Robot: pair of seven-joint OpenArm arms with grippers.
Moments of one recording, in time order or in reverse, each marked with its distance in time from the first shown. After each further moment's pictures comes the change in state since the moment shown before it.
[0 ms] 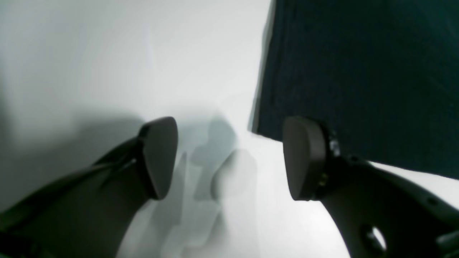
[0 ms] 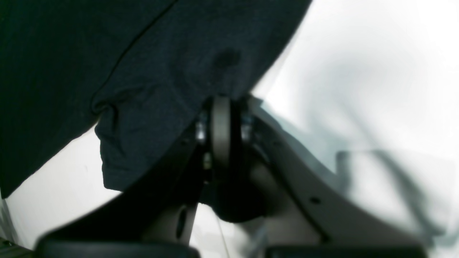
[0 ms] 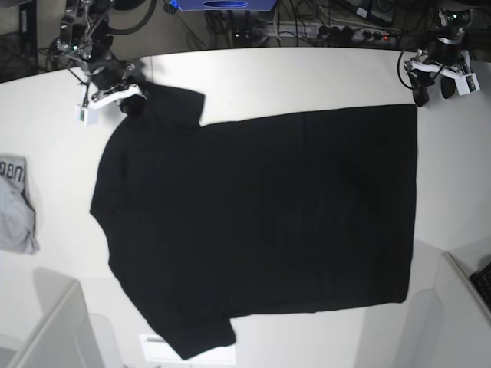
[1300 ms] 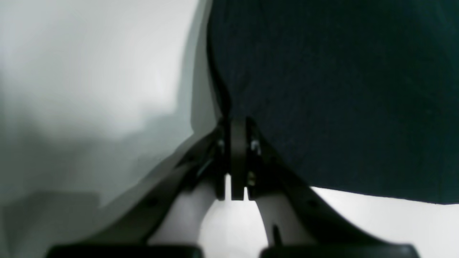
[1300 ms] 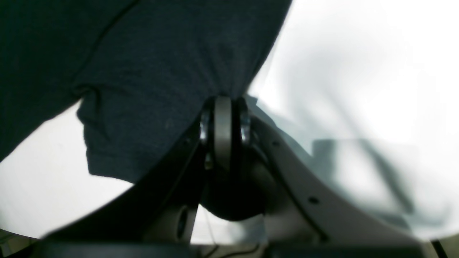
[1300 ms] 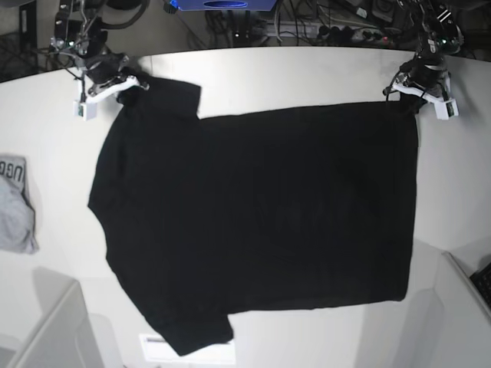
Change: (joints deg) left arm -8.1 2.1 2.2 0.7 0.7 0.0 13.4; right arm -2.9 1.9 -0.2 6.1 -2.6 -2.1 -4.4
